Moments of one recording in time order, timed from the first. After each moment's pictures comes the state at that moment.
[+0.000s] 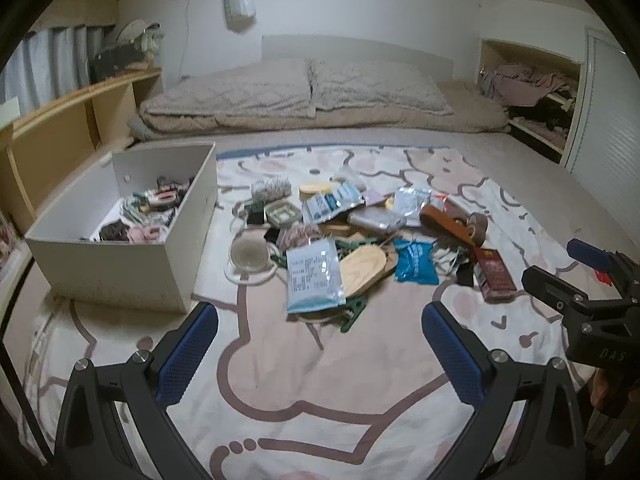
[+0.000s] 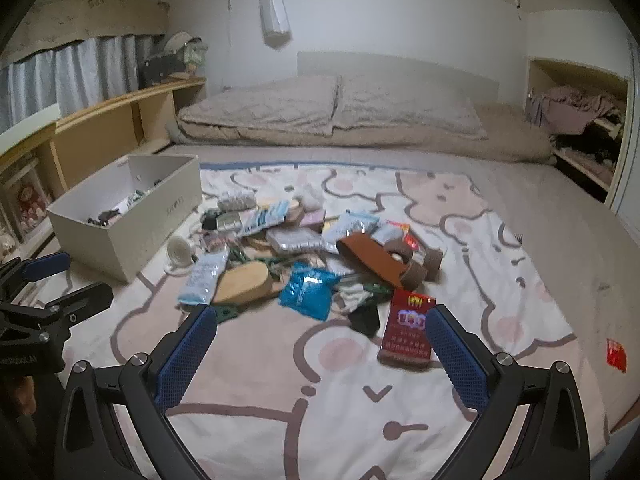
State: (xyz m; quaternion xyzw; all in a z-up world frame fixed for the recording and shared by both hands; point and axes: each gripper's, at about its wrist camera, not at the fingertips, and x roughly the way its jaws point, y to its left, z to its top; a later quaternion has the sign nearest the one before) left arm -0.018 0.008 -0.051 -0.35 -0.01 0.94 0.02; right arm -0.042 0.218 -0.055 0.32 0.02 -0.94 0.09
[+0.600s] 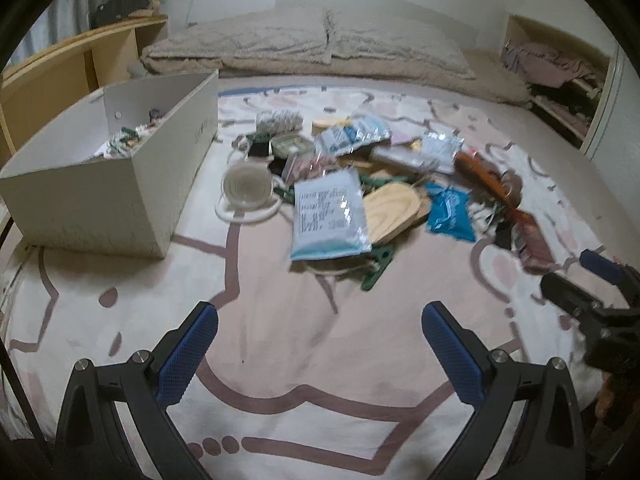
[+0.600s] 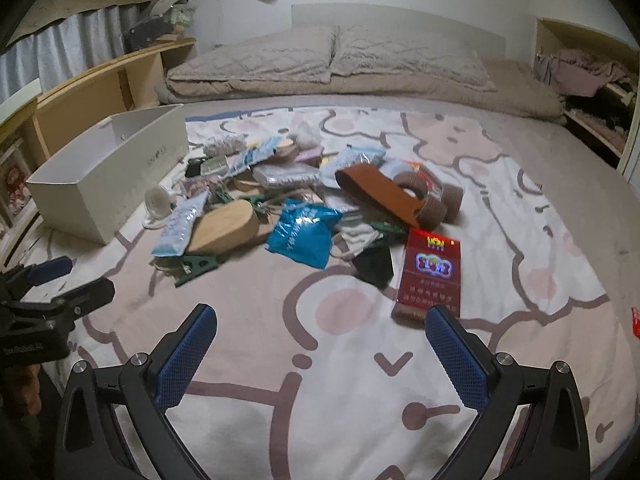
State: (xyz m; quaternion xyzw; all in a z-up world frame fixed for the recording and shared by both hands) left arm -0.047 0.000 -0.117 -0.42 -0.03 0.91 0.01; right arm -0.068 0.220 -0.114 0.40 0.01 -0.91 0.09
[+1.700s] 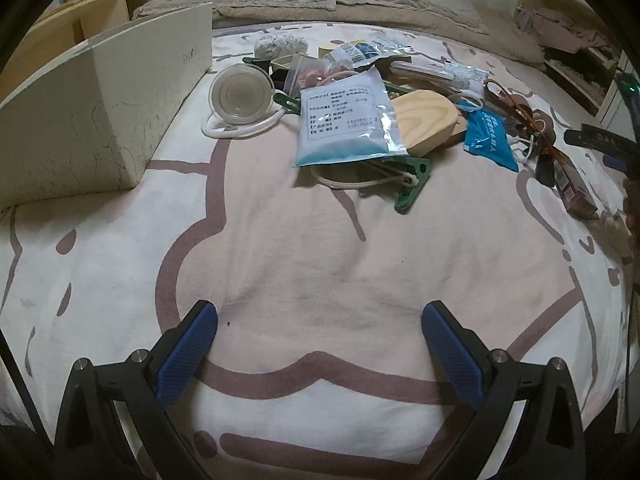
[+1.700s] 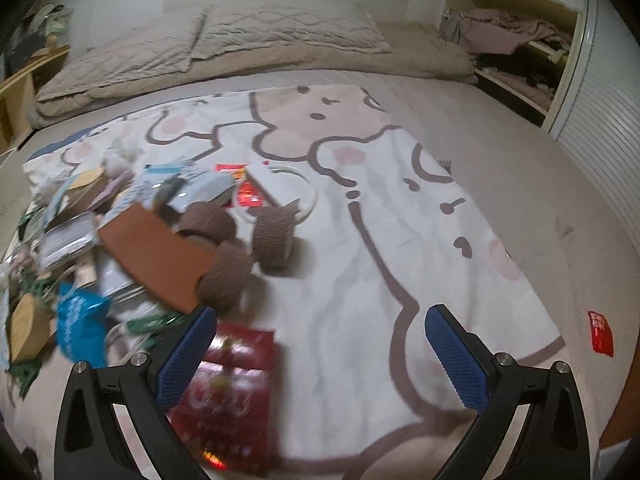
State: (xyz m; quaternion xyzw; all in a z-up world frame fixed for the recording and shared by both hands) left arm -0.051 -0.003 -0.179 -0.49 -0.01 0.87 0.00; right arm -0.195 0.330 -0.144 0.44 0.01 -0.89 -0.11
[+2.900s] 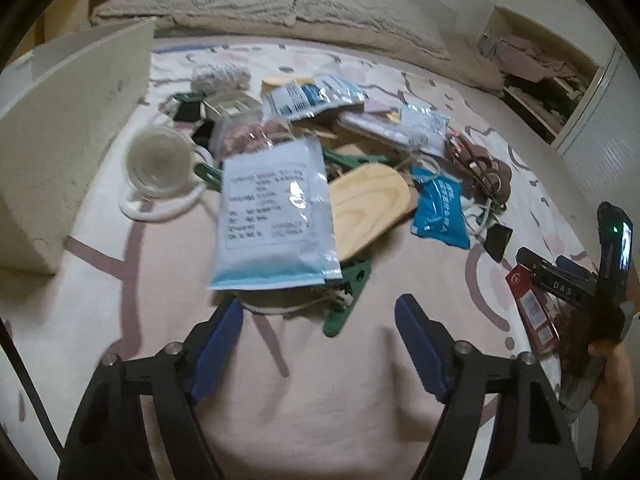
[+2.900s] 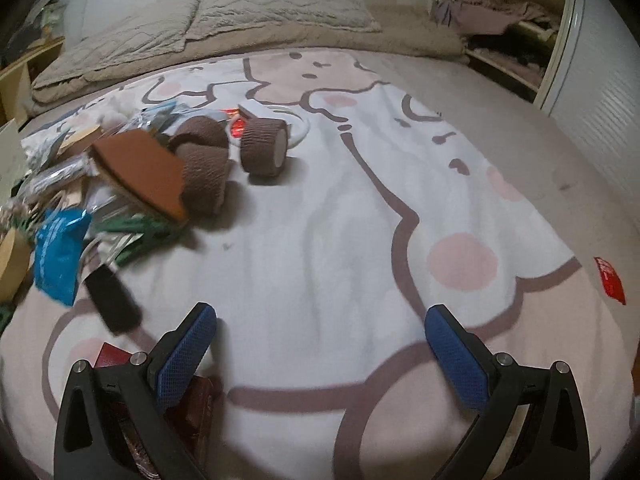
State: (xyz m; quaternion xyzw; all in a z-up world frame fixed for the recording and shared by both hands) left arm -0.116 0.009 -0.163 -0.47 -0.08 0.87 0.11; right arm -0.142 0.320 -0.181 0.44 0.00 -0.89 -0.11
